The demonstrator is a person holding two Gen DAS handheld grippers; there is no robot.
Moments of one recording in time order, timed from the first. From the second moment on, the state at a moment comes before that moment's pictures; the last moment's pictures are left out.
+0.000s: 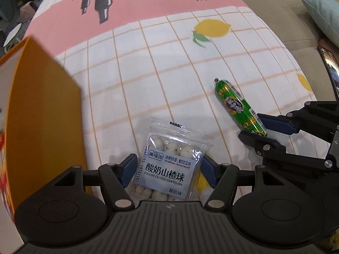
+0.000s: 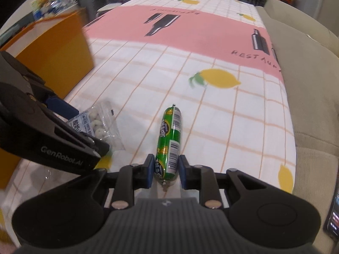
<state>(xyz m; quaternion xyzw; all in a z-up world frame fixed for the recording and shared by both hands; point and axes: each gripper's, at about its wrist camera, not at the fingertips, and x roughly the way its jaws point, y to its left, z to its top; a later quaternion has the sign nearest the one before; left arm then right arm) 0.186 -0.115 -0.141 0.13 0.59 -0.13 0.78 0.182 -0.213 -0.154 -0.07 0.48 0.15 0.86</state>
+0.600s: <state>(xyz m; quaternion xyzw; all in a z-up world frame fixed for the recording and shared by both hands) 0.115 -0.106 -0.136 0.14 0.55 -0.14 0.81 0.103 -0.215 -0.149 -0.07 0.52 0.17 0.83</state>
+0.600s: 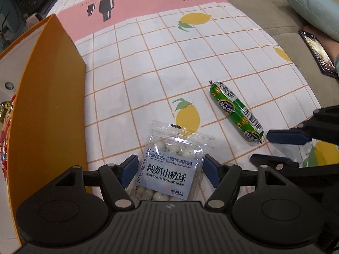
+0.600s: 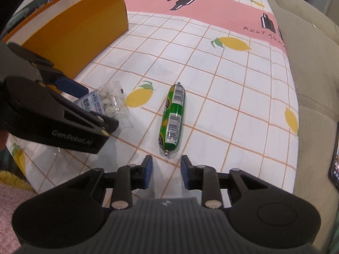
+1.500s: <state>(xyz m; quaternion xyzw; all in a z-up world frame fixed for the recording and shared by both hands) 0.119 -0.084 -0.145 0.10 0.56 -0.17 0.80 0.133 -0.227 -0.147 0.01 0.47 0.16 0.87</state>
